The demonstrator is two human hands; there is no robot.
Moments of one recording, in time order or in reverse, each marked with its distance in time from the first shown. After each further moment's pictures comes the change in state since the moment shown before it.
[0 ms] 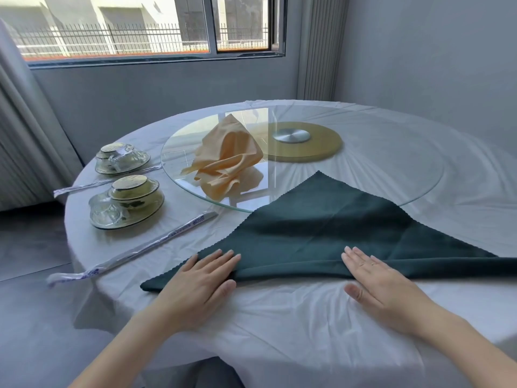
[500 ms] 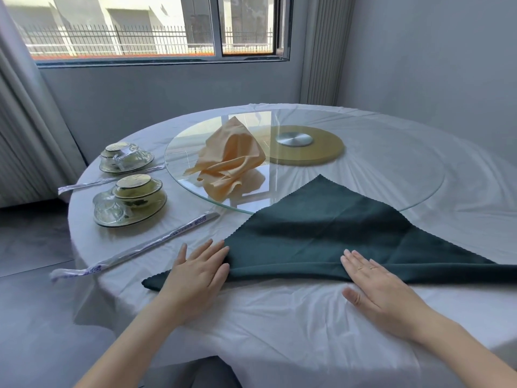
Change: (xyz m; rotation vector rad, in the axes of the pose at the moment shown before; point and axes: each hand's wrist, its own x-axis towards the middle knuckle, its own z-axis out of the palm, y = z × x) left_hand 0.013 0.005 -0.001 -0.042 0.136 -0.171; right_hand 0.000 0.005 0.005 0.033 0.025 -0.002
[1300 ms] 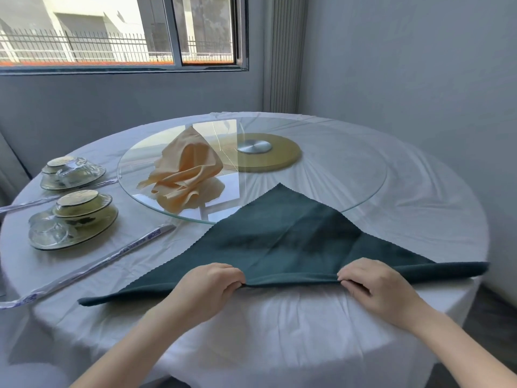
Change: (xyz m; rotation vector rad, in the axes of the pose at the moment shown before) left_hand 0.029 0.070 0.014 -0.109 0.080 0.438; right_hand -0.038 0.058 -0.006 0.079 0.539 -0.164
